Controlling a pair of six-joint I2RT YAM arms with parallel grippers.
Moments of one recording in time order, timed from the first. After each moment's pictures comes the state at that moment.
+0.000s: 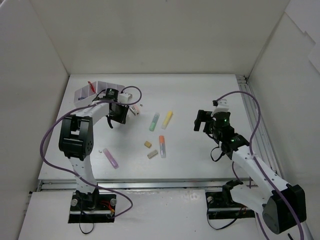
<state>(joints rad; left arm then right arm) -0.18 1.96 1.38 -0.53 0.22 0.21 0.35 1.03 0.65 -0.13 0.18 0.32</state>
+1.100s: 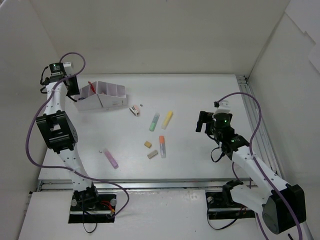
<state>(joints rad) 0.28 2.10 1.99 -0.71 0.12 0.05 0.33 1.01 0.63 -0.15 0.23 0.31</state>
